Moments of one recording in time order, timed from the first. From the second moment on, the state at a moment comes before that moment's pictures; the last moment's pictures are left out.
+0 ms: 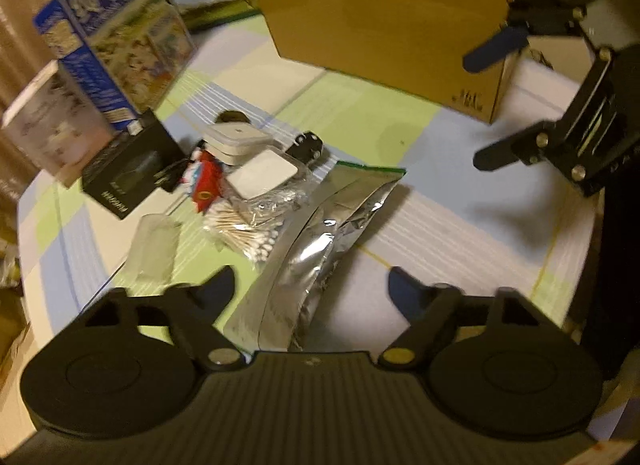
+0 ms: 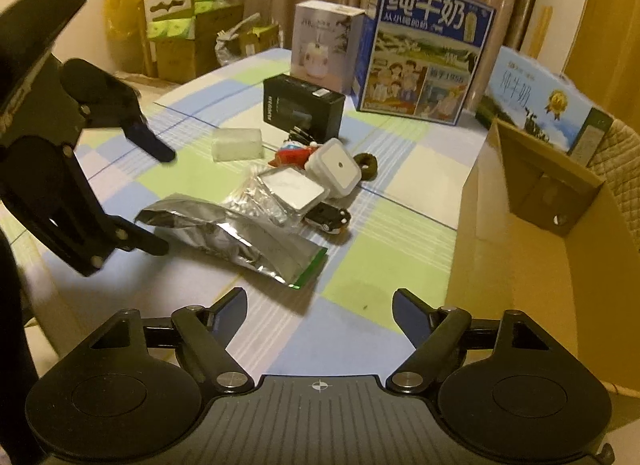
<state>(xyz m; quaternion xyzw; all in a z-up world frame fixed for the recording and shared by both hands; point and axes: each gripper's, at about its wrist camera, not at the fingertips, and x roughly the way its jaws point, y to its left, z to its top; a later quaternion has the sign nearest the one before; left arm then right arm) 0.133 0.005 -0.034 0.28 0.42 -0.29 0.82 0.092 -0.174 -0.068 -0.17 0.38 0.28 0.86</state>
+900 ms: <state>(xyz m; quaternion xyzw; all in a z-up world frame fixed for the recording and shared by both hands) 0.163 0.036 -0.059 0.30 0.51 -0.30 0.75 0.158 -0.134 -0.103 -0.14 0.41 0.30 0.85</state>
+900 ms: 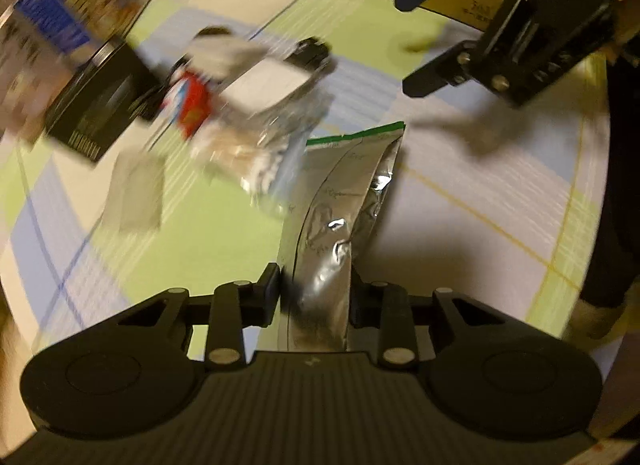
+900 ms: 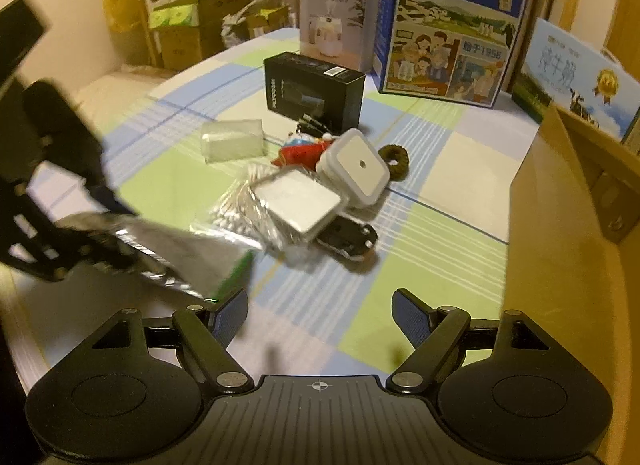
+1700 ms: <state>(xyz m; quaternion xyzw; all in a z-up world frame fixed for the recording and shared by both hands) 0.183 0.135 -0.051 0.08 0.54 -0.16 0.82 0.219 -0.064 -0.132 -0.03 0.46 0.22 0.86</state>
